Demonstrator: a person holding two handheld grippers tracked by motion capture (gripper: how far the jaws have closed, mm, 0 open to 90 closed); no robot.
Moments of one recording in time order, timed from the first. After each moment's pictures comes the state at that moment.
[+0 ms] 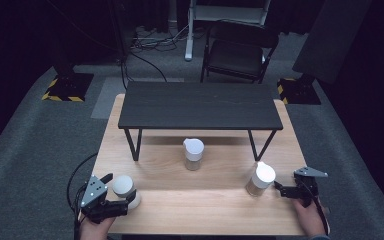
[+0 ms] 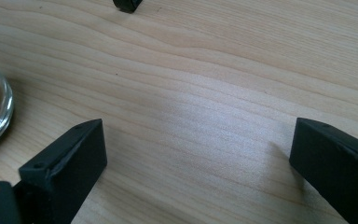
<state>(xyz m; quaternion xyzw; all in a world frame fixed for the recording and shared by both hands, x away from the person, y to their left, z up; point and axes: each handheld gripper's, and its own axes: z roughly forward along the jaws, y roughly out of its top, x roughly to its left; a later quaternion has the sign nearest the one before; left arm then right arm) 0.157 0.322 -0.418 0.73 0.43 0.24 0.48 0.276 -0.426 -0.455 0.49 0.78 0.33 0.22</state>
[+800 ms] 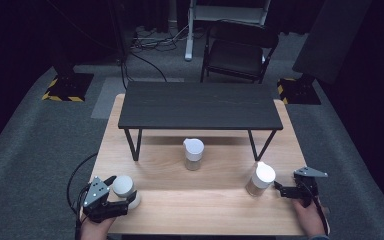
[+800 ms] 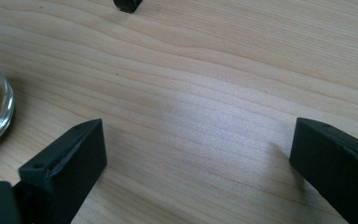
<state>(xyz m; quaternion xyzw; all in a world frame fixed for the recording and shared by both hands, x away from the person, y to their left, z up) 0.164 0.326 -0.430 0.74 0.42 0.23 0.47 0.276 -0.425 -0.455 0.49 0.77 0.33 0.22</state>
